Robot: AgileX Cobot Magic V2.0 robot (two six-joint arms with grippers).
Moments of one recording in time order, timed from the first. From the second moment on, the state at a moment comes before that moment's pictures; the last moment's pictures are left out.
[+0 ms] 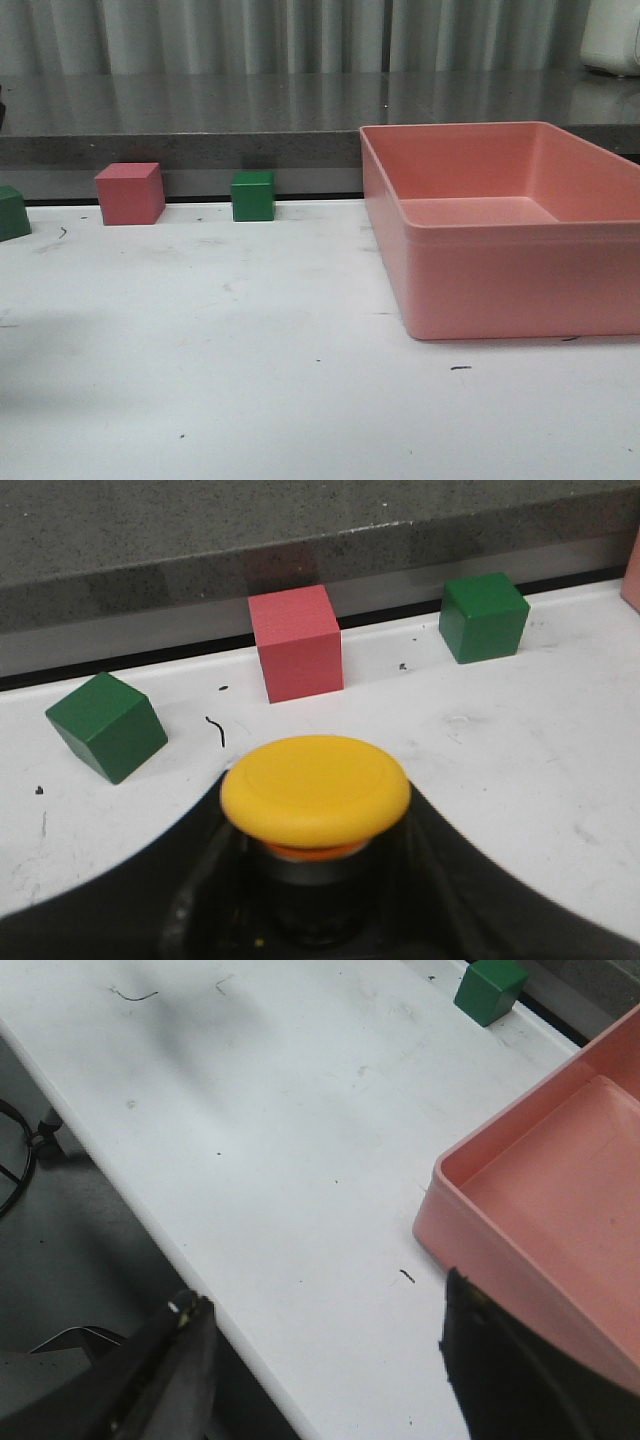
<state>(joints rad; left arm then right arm) -0.20 1.24 -0.53 -0.16 -0.21 0.22 0.84 0.70 -0.82 -0.07 0.83 -0.02</state>
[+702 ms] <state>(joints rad) -0.25 1.24 -0.52 -0.11 -0.23 0.20 0.84 0.70 -0.82 -0.07 0.83 -0.02</state>
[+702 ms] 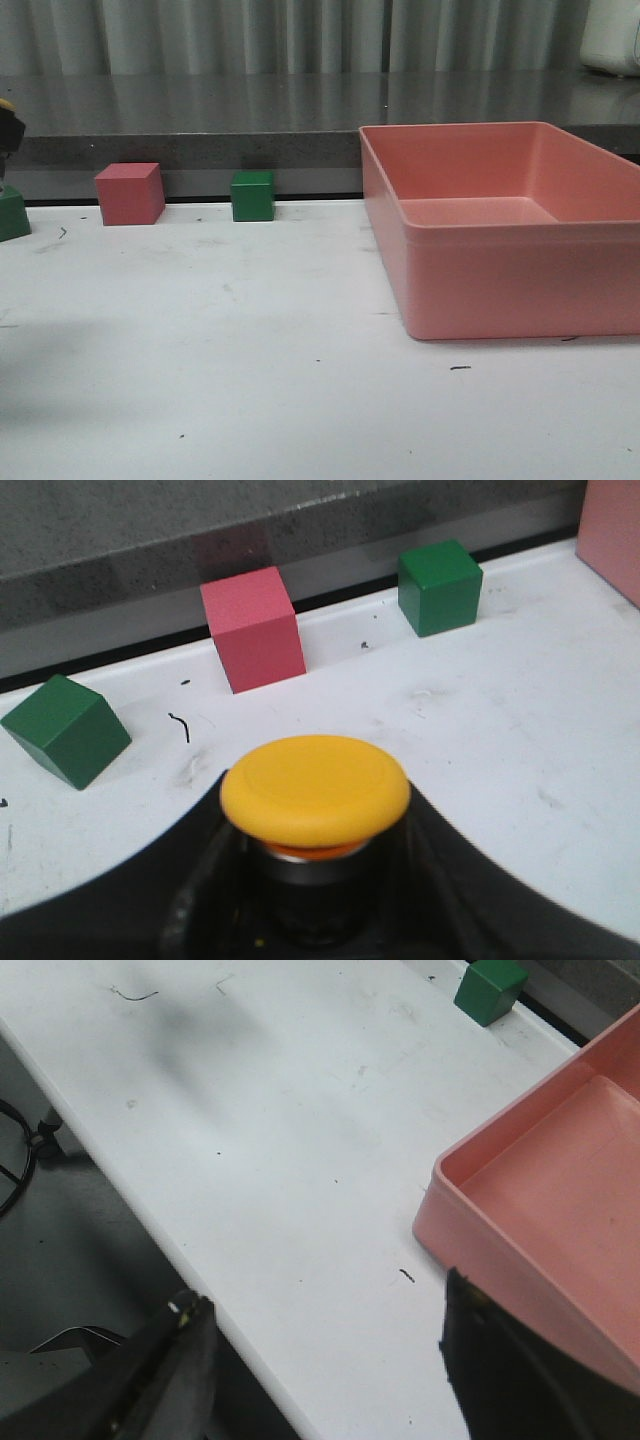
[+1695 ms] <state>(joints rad) -0.24 1.80 -0.33 0.01 -1.12 -0.06 0.84 0.70 -0.82 -0.07 0.83 -0.02</state>
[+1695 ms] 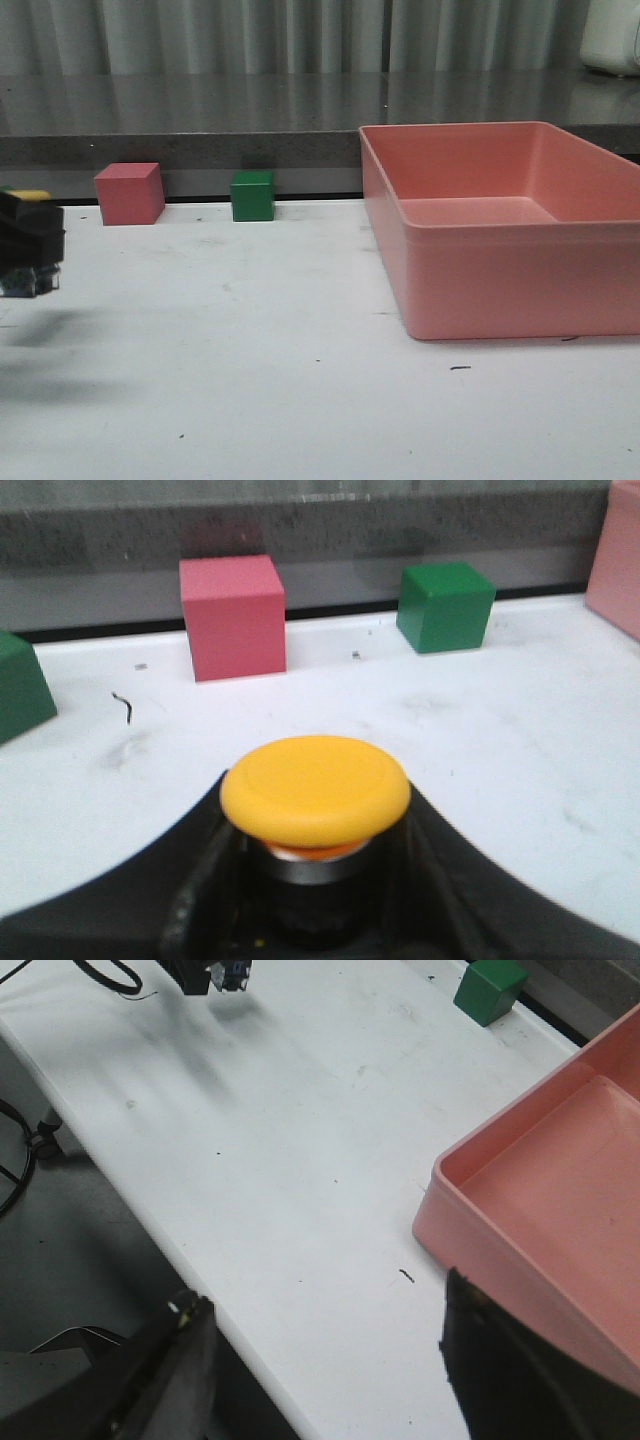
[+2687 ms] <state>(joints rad) -0.13 1.95 -0.42 0.21 -1.15 -0.11 0.84 0.70 -0.82 -0.07 0.83 -0.02</state>
